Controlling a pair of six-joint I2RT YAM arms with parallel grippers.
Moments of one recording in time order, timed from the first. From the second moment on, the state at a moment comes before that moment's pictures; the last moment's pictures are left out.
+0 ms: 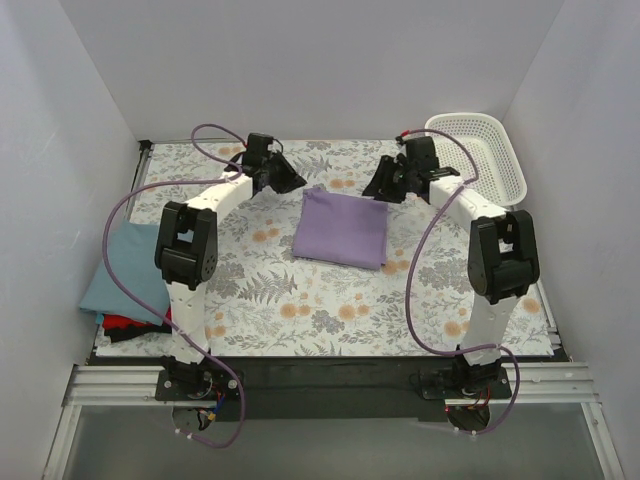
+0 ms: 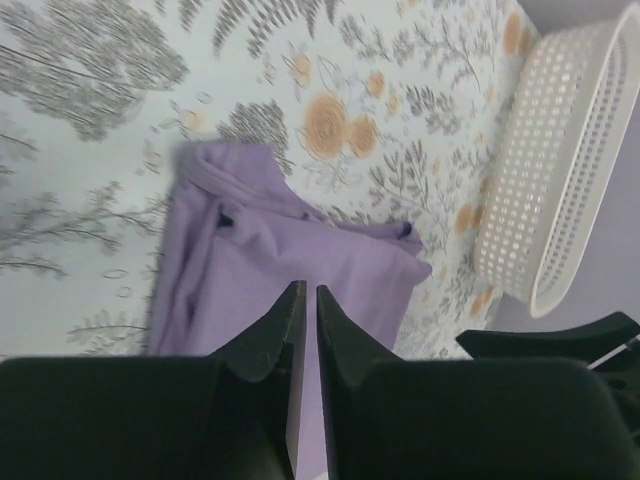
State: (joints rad) left arm -0.29 2.11 1.64 -0.22 0.26 -0.91; right arm 0.25 1.90 1.44 -0.30 -0.36 0.52
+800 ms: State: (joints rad) left arm -0.25 2.43 1.81 -0.08 0.40 -0.98; right arm 0.20 2.26 1.59 -0.10 -0.70 0.65
